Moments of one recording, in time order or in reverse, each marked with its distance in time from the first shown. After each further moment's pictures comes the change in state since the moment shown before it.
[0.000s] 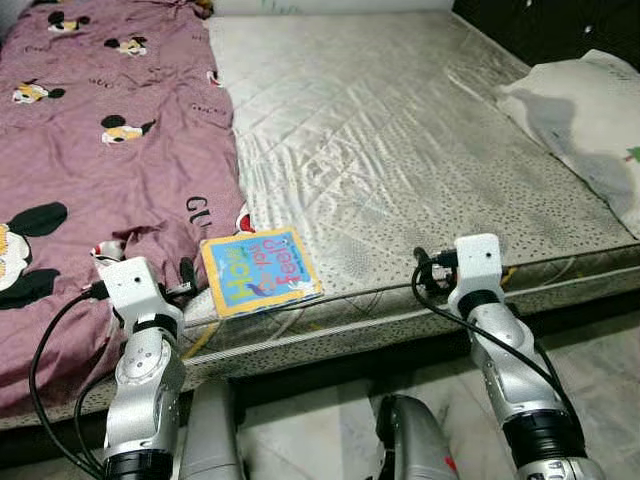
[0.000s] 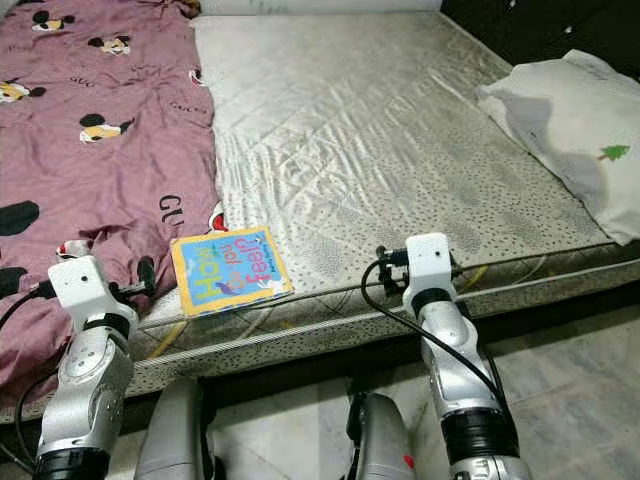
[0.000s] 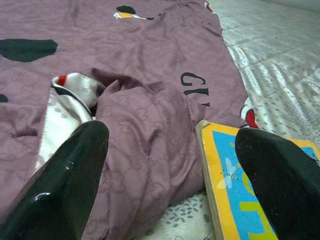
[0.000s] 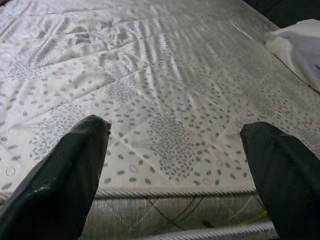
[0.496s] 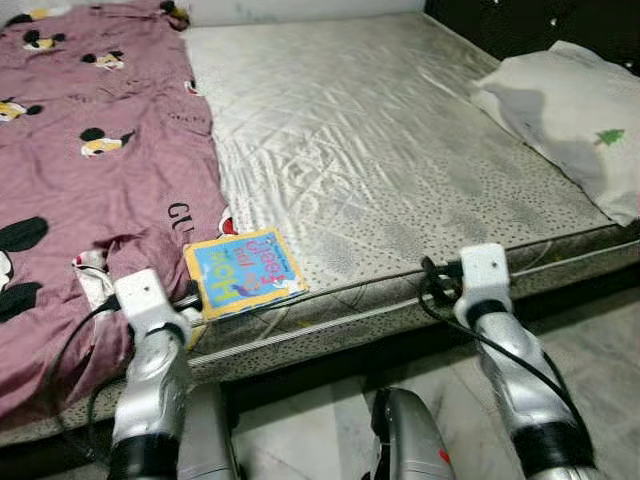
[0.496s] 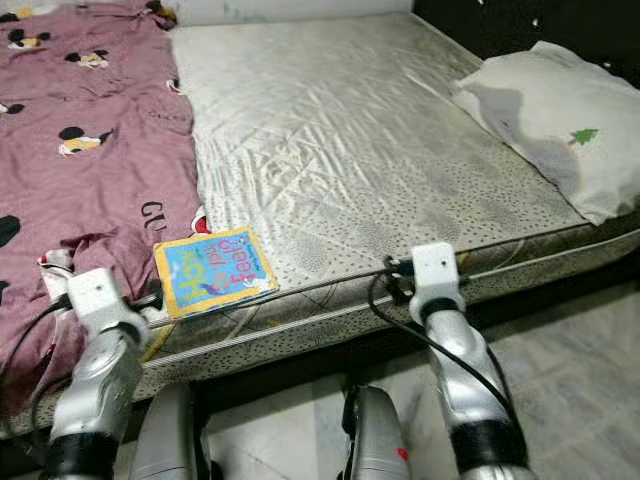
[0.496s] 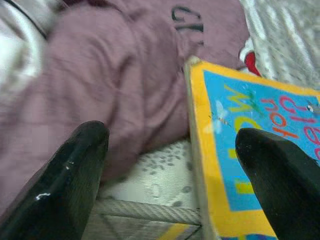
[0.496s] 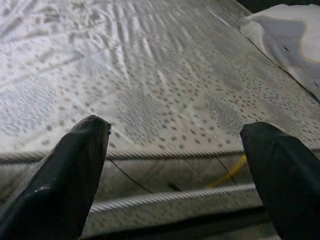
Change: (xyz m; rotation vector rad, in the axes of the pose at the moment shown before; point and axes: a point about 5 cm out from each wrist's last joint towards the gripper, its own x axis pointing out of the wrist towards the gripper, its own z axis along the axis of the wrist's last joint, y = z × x) left arm 0.016 -0.001 -0.031 -0.062 0.214 0.033; right arm -0.013 -0.012 -0.010 -0.040 0.020 -0.015
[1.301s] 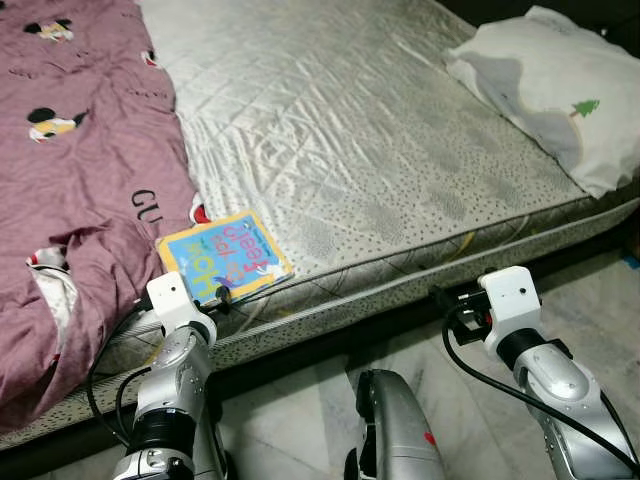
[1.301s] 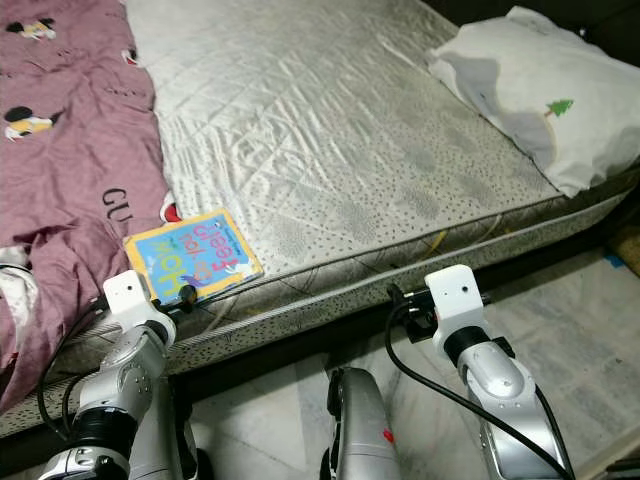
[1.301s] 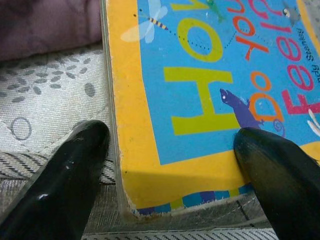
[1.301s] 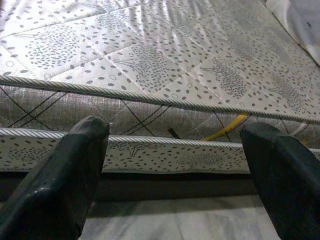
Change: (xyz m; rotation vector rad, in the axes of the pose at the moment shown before) left arm 0.010 -0.019 -0.022 -0.086 0.139 -0.079; right arm -0.050 -0.009 0.013 -0.056 0.025 0.175
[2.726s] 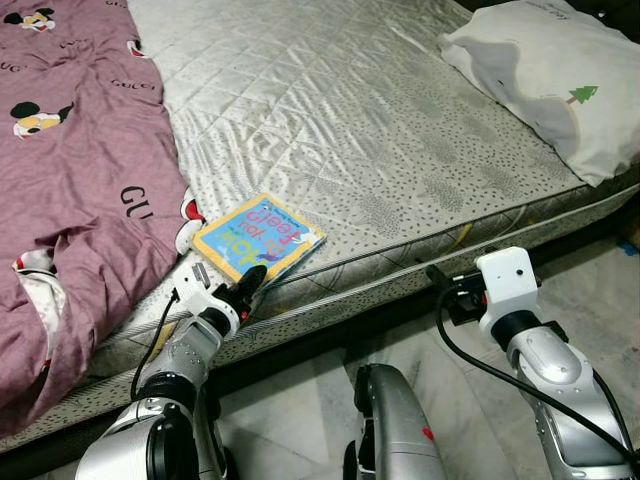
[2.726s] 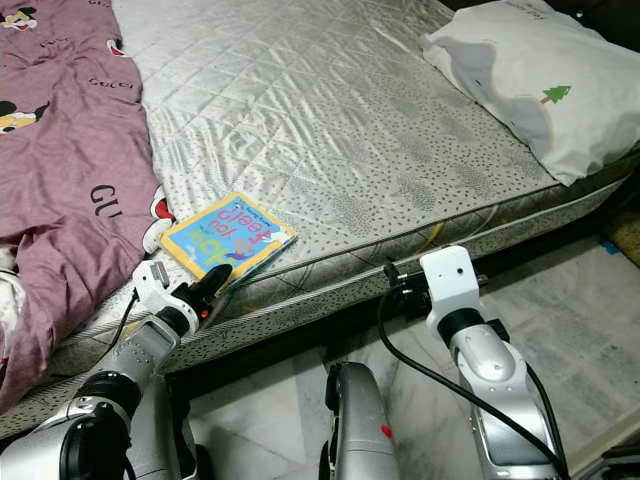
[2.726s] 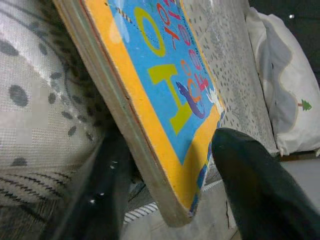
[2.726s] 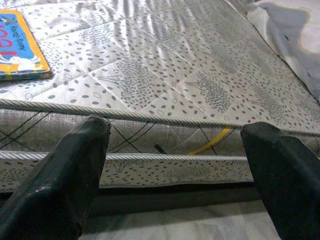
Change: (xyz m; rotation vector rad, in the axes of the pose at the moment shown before) left arm 0.014 -0.026 0.001 -0.388 0.095 -0.523; right arm 0.009 0.001 0.022 -0.026 -0.064 -0.057
